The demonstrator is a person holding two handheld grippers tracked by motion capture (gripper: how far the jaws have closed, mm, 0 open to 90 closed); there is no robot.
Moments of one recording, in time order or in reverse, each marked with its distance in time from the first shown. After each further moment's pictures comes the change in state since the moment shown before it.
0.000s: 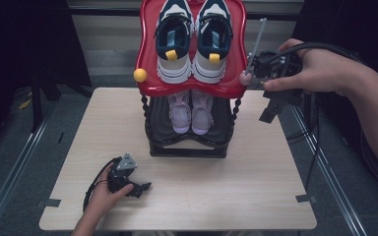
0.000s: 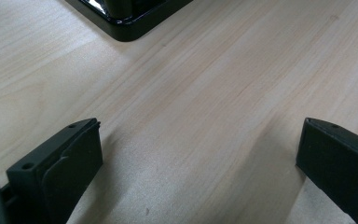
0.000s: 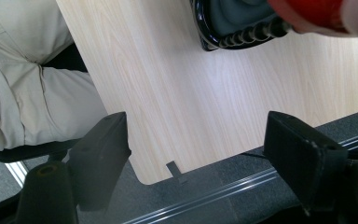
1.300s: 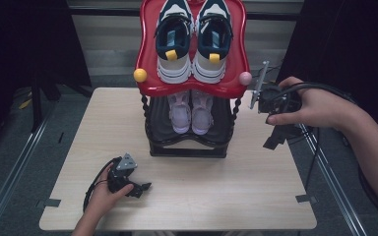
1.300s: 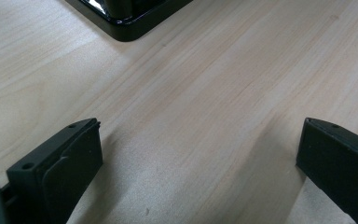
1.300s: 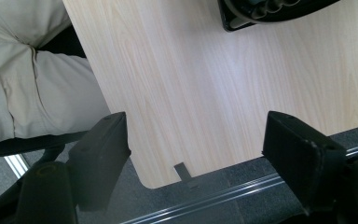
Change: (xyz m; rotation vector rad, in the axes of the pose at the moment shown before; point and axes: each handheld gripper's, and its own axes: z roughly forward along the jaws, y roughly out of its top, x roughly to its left) left arm 0.000 0.000 0.000 -0.003 -0.004 -0.007; right arm 0.013 -0.029 0.063 0.024 0.032 -0.019
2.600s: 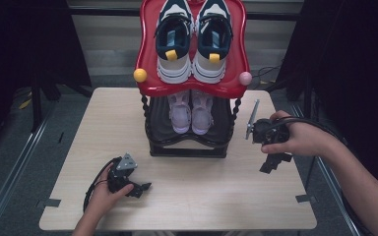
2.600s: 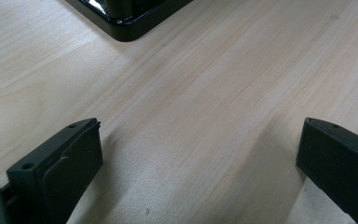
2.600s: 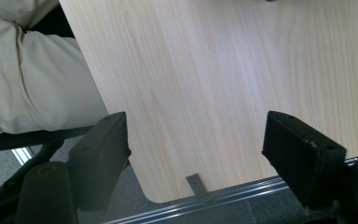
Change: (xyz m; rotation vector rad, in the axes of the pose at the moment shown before) left arm 0.000 0.000 0.000 -0.001 0.004 0.006; right arm 0.006 -0.014 0.085 0.046 0.056 -0.005
